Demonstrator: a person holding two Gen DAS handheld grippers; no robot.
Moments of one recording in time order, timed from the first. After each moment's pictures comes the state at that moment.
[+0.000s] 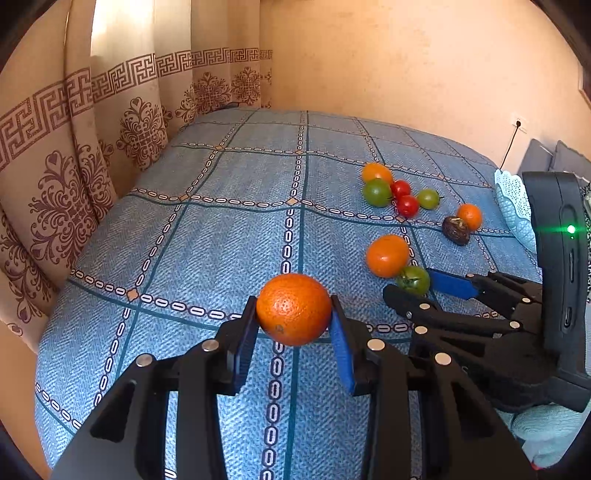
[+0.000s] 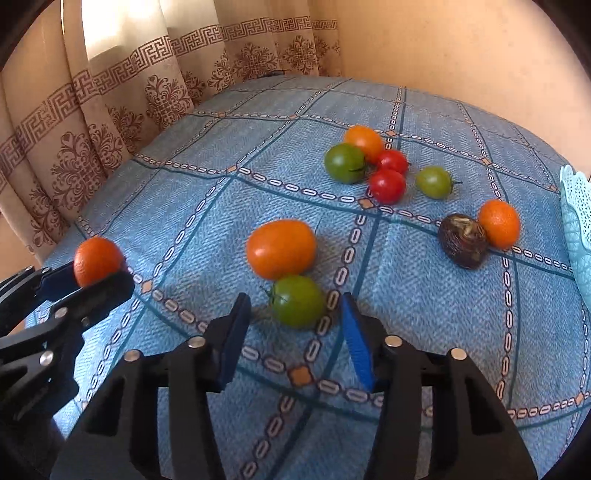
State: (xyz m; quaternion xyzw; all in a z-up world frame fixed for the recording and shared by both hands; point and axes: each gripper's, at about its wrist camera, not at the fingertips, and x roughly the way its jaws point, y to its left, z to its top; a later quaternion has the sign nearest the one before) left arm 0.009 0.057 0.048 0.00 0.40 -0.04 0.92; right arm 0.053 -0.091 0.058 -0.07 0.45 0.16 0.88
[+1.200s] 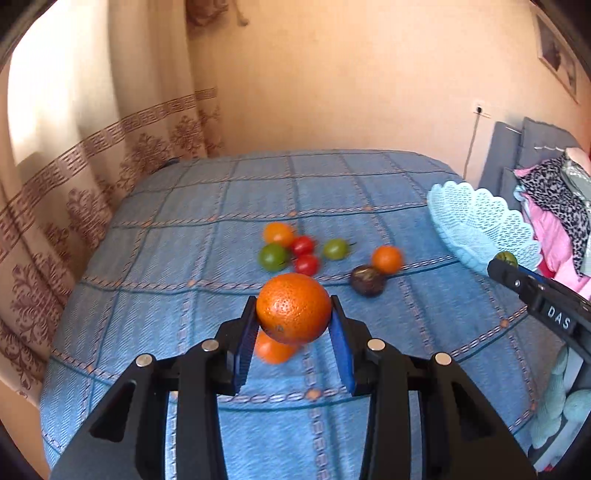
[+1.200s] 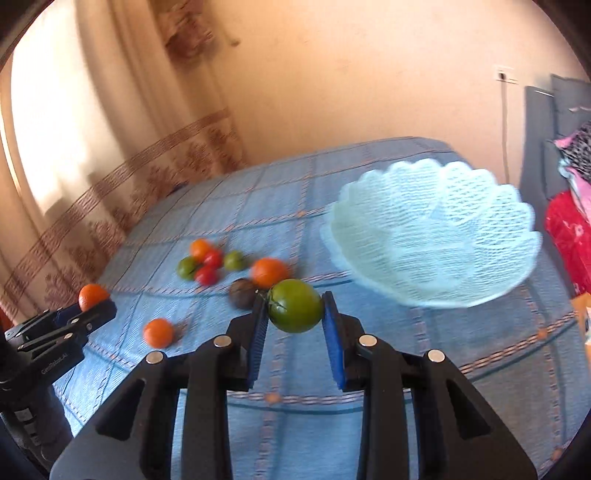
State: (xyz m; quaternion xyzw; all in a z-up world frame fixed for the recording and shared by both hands) left arm 0.029 -0.065 0.102 0.06 0.35 -0.11 0.93; right arm 0.008 -0.303 0.150 0.09 0.33 0.03 0.94
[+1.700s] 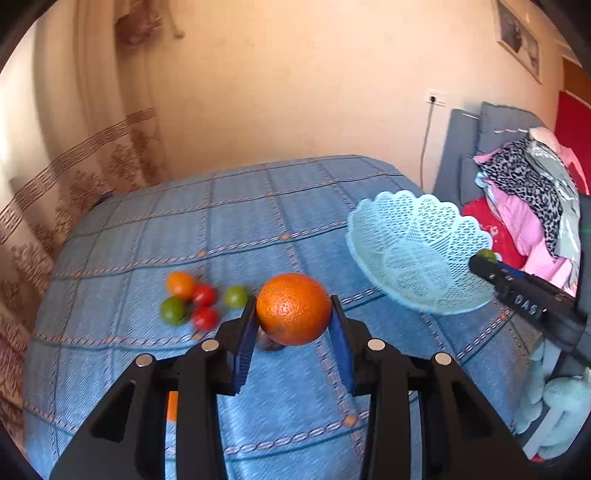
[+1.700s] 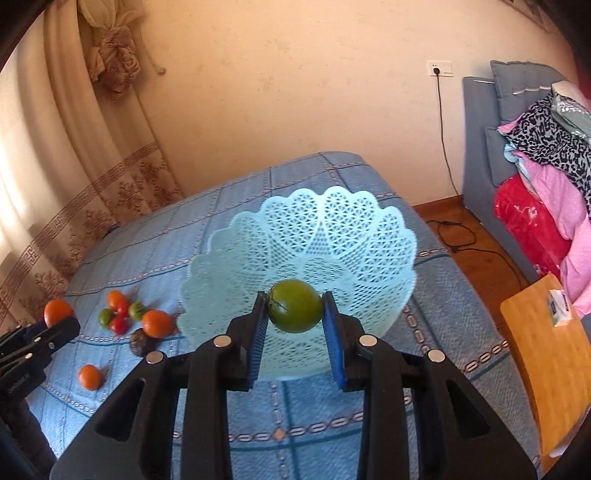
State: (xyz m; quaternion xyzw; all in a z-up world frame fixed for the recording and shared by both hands) left arm 0.060 -0.168 0.114 0.09 0.34 -0.19 0.92; right arm 0.026 -0.396 0.157 0.10 0.32 -0.08 0.94
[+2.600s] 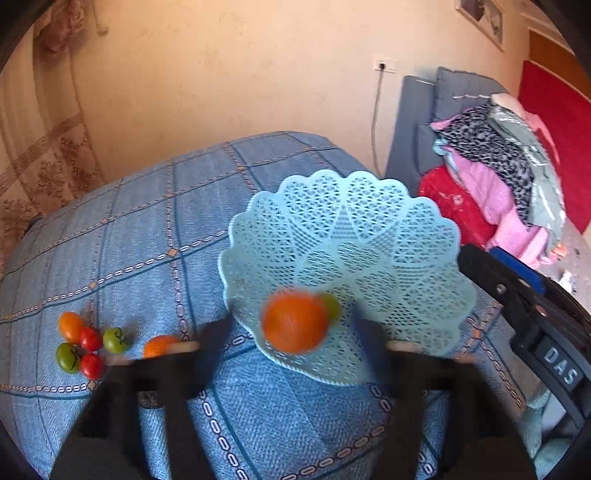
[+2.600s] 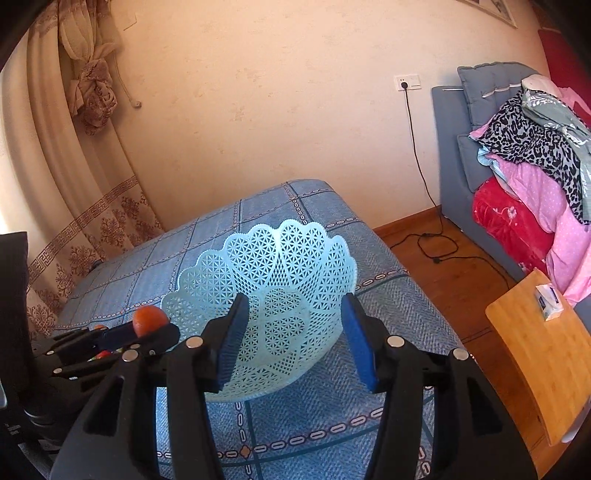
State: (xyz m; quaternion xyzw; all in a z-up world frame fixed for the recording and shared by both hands) left arm 0.097 -0.274 0.079 0.12 0.38 -0.26 0.88; right arm 0.007 -0.422 0.169 0.13 0.27 -0.11 0.95
